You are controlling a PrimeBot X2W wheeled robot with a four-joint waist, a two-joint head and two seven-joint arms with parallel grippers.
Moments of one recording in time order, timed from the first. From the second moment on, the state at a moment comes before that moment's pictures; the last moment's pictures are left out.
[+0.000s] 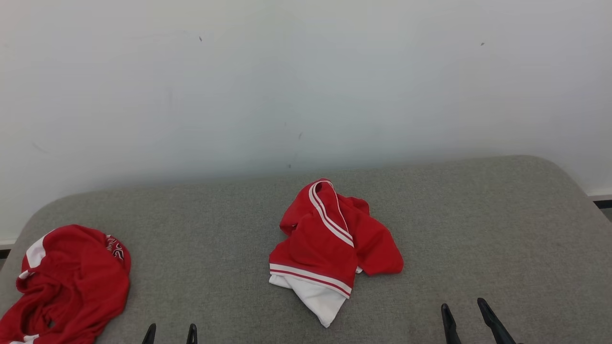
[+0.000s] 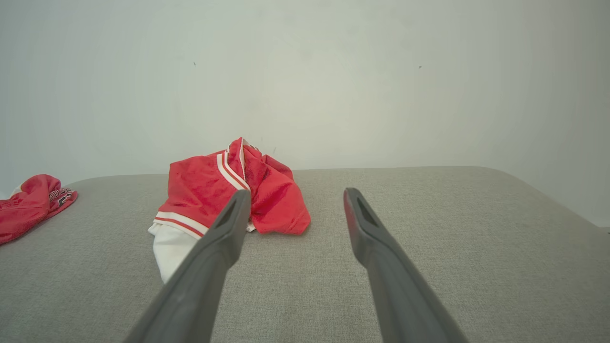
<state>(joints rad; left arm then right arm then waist) 0.17 0.06 -0.08 -0.09 -0.03 0.10 -0.26 0.17 -0.13 0.23 0.01 0.10 0.13 -0.26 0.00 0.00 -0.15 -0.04</state>
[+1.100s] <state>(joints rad) 0.16 0.05 -0.12 -0.07 -0.03 0.08 -0.26 0.17 -0.14 0.23 0.01 0.11 0.13 -0.26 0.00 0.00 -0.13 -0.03</state>
